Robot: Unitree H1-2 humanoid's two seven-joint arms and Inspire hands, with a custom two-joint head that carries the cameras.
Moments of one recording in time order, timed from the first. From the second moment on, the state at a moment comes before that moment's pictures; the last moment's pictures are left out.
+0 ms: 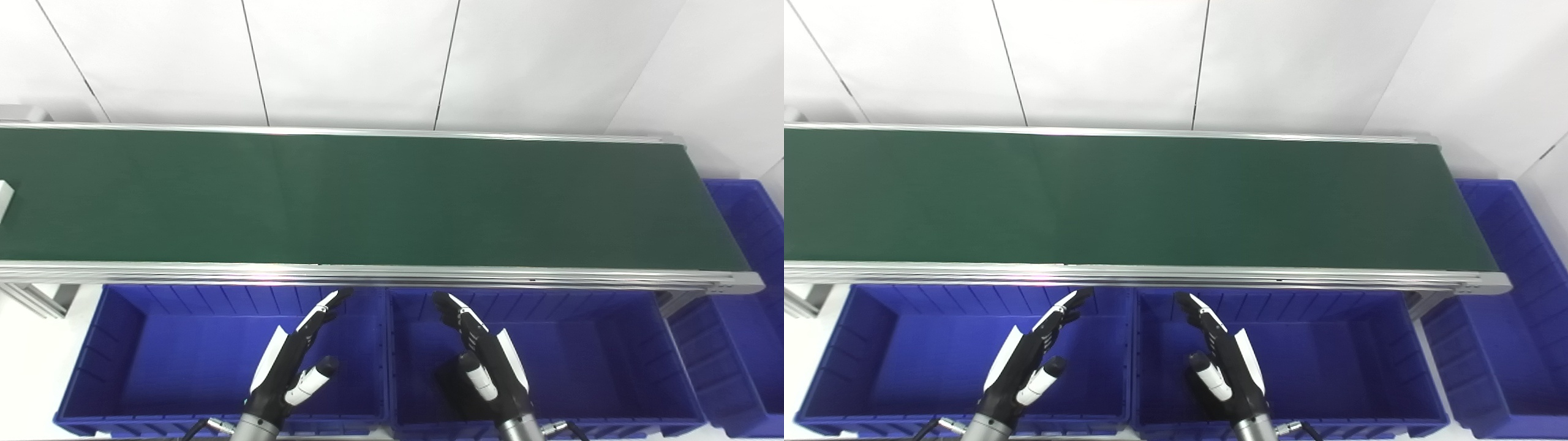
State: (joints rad) left arm 0.25 0.12 -0.30 0.13 0.21 -0.44 0.04; right arm 0.17 -0.06 0.24 0.23 -0.14 -0.41 0.05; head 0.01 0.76
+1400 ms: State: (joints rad) left arm 0.25 0.12 -0.32 0.13 0.23 -0.44 0.08; right arm 0.17 -0.07 0.24 0.25 -0.14 -0.41 0.05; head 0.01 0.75
